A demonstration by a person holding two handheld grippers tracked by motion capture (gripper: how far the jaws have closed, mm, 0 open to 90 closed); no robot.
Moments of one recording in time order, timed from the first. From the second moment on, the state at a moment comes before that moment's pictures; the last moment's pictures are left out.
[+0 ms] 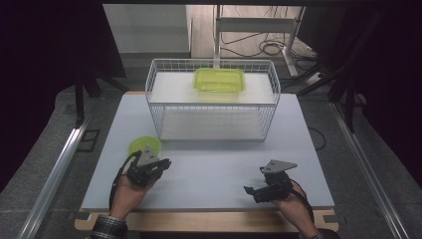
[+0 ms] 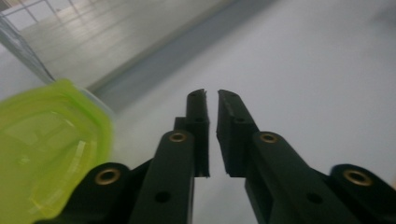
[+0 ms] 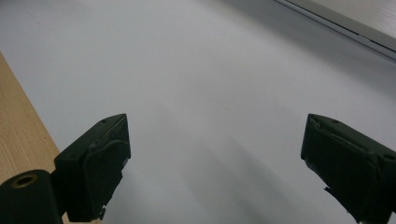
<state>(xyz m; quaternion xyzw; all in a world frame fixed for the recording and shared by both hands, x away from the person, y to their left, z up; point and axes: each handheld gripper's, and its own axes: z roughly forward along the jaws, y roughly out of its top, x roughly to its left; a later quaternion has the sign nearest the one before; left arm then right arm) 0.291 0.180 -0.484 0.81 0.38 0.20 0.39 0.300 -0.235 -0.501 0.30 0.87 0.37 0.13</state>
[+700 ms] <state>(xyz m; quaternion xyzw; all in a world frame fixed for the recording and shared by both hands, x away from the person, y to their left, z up) 0.329 0.265 -0.476 0.75 0.48 0.26 0.37 0.300 -0.232 -0.506 0.30 0.87 0.36 0.12</state>
